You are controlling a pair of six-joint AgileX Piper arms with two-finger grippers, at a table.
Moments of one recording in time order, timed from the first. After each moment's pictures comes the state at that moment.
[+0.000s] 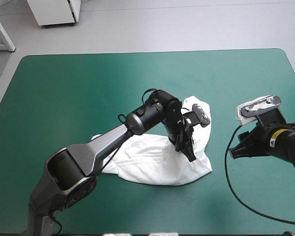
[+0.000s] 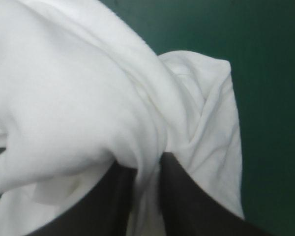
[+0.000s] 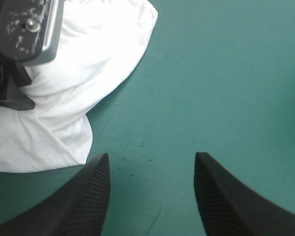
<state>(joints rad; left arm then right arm) -0.86 2.07 -1.93 -0.24 1.23 0.40 0.41 0.95 -1.17 -0.18 1.17 0.03</state>
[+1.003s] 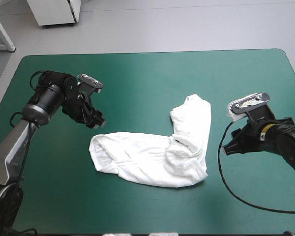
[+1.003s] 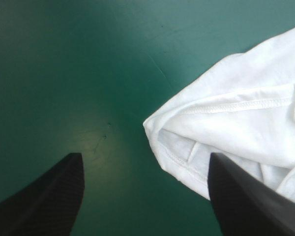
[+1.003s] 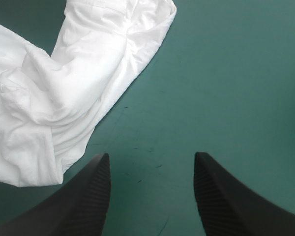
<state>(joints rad) -0.26 1.61 -1.48 0.03 1.23 0.27 0.41 1.01 -1.17 -0.15 1.13 0.00</state>
